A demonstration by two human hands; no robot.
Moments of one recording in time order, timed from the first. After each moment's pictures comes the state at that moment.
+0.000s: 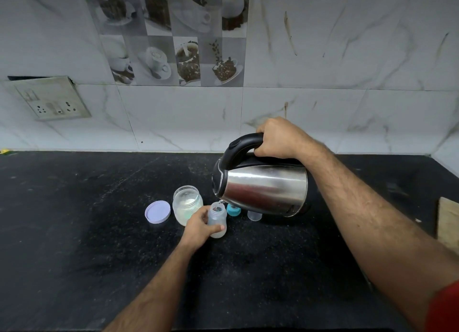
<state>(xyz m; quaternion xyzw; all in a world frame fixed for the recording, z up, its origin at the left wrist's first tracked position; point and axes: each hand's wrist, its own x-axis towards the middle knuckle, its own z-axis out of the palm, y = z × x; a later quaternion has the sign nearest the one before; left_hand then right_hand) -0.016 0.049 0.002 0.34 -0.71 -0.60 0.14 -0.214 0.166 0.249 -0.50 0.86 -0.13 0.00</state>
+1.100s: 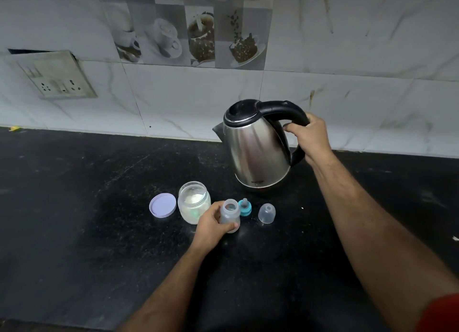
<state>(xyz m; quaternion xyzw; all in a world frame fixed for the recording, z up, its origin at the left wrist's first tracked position) -0.039 0.054 -0.007 0.34 -0.69 -0.61 0.20 -0.292 0.125 0.175 -0.26 0.73 -0.62 0.10</state>
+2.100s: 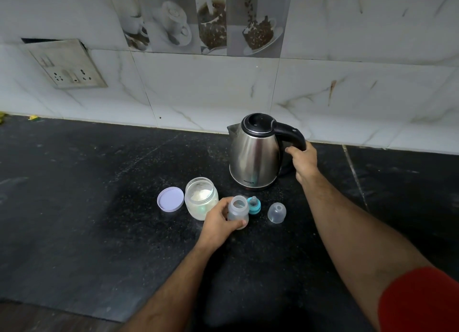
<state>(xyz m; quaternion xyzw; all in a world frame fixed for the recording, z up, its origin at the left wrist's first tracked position) -0.044 0.053 -0.004 0.35 -0.69 -0.60 0.20 -0.320 0.086 0.051 -0.11 0.72 -0.66 0.20</state>
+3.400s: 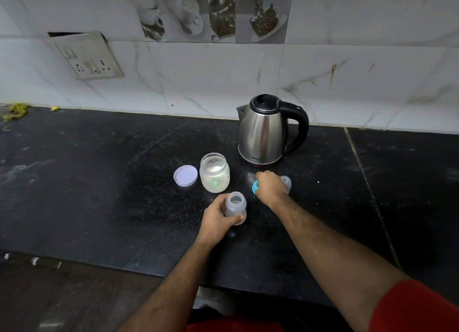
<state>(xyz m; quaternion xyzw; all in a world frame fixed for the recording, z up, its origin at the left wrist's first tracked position) 0.032 0.091 -0.004 0.38 -0.70 -0.58 0.20 -0.159 0.124 0.019 -0.42 0.90 -0.03 0.12</state>
